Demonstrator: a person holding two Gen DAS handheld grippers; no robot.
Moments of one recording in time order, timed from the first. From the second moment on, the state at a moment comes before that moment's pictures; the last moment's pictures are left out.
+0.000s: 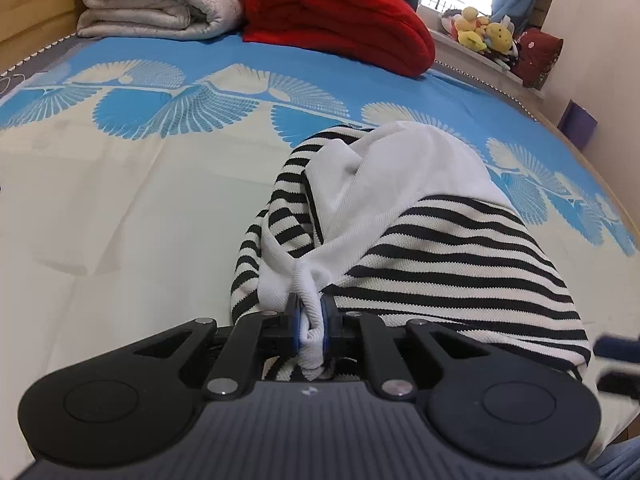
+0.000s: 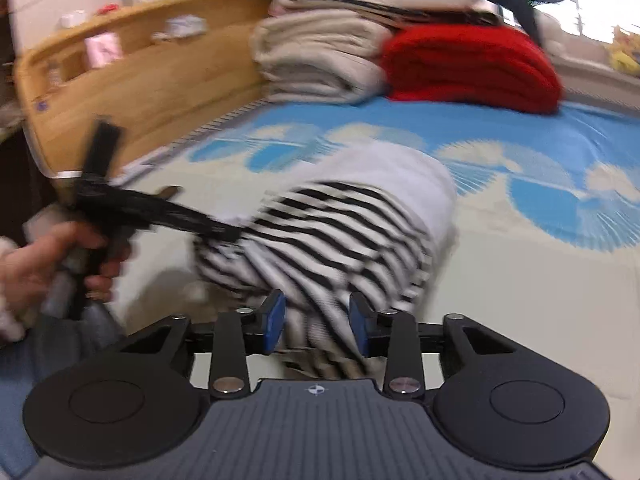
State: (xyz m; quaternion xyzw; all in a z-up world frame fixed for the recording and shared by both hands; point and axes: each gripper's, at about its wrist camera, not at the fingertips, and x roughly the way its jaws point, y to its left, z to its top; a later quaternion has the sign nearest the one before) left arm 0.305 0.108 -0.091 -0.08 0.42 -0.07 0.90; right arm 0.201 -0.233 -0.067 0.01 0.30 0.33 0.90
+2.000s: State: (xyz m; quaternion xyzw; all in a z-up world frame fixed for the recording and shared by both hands) left arm 0.264 0.135 -0.123 -0.48 0.47 0.02 0.74; right arm 0.484 -0.272 -0.094 0.27 0.53 0.21 0.78
